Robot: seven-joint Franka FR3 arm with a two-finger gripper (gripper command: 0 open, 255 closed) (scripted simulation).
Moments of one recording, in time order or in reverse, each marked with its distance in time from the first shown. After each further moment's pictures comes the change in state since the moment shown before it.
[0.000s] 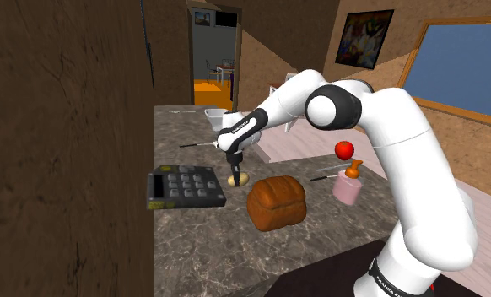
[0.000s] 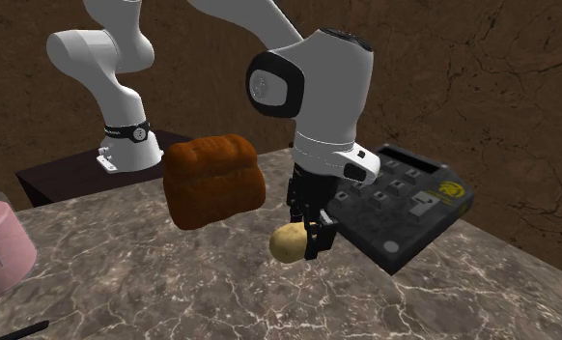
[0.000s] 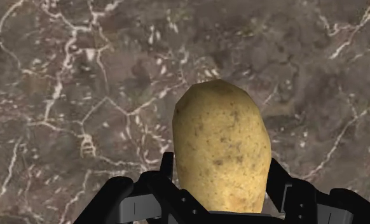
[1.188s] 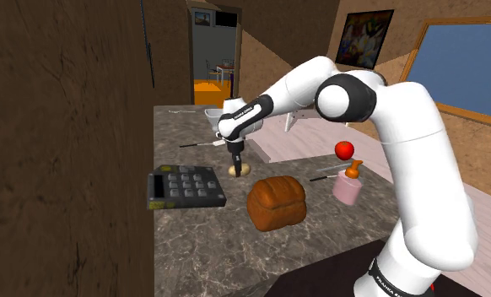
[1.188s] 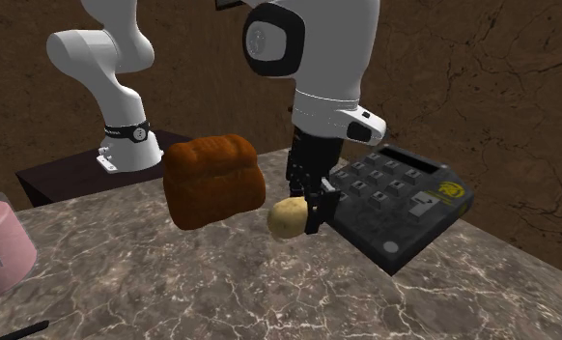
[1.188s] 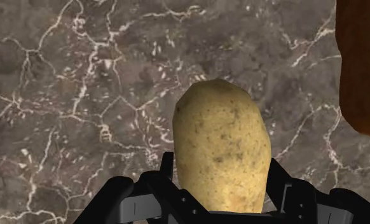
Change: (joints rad) arm 0.005 -0.101 -0.005 -0.011 -0.006 -0.091 -0.001
